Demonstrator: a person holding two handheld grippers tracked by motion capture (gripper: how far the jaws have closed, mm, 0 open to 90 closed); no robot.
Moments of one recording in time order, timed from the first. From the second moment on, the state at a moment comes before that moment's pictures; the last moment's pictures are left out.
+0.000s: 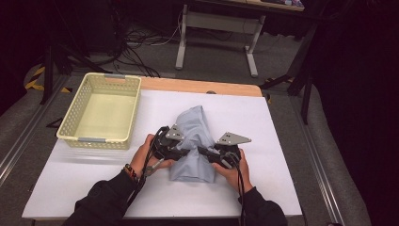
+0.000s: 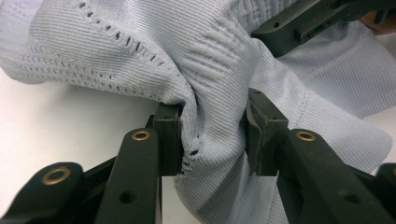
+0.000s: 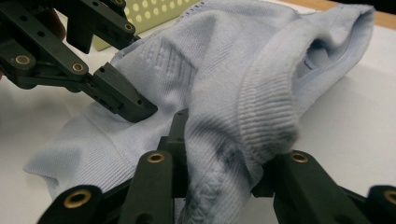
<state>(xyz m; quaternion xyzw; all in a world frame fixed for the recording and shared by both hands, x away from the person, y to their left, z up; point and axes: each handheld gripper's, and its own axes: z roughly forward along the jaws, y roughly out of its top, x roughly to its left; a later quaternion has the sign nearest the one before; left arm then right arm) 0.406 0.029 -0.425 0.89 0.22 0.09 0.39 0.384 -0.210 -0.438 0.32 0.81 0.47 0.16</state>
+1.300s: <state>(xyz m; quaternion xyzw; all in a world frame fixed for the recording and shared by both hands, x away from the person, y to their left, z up) 0.411 0.080 -0.349 0.88 0.23 0.19 0.37 0.403 -0.154 -0.380 0.28 0.77 0.53 0.22</state>
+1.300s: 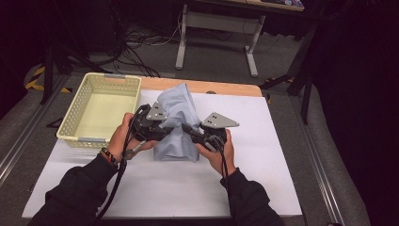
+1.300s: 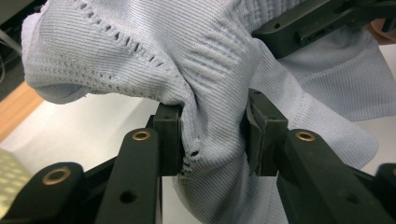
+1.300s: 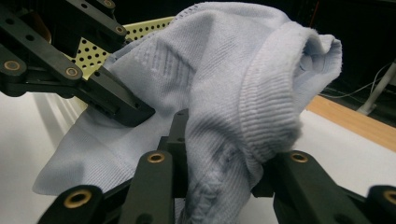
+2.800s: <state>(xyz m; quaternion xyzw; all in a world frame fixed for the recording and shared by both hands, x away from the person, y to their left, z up) 0.426 0.237 -0.308 0.85 0.34 0.26 0.31 0.466 0.021 -0.352 0.26 0.75 0.58 0.16</state>
